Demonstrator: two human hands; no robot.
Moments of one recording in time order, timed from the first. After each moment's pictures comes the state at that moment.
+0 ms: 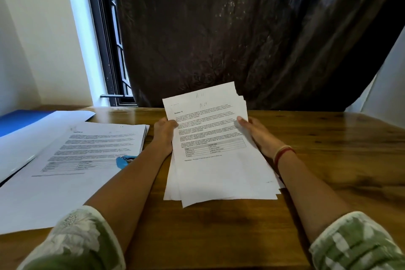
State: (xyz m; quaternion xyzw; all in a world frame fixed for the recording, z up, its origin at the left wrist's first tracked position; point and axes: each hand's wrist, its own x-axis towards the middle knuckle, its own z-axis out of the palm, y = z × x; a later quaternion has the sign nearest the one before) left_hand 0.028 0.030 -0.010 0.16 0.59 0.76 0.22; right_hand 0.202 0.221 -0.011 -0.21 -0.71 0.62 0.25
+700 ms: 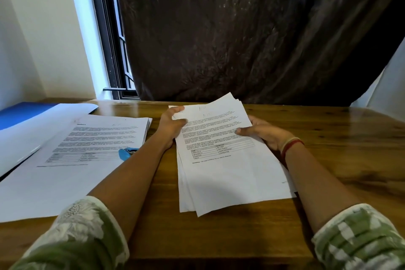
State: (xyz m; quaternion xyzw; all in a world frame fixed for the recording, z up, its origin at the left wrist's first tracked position) left_hand 0.030 0.031 -0.009 0.24 0.72 0.64 0.15; right_hand 0.215 0.222 -0.001 -0.16 -0.76 0.62 0.10
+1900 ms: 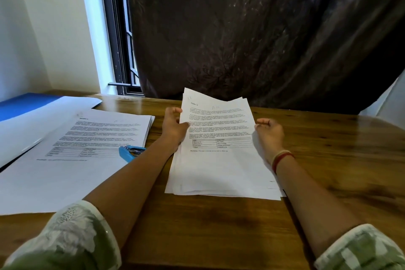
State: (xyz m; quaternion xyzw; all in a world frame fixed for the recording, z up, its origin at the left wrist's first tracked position) left_hand 0.043 0.036 -0.017 0.20 0.70 0.68 0.12; right_hand 0.199 0.203 -0.015 -0.38 -0.63 0.50 0.46
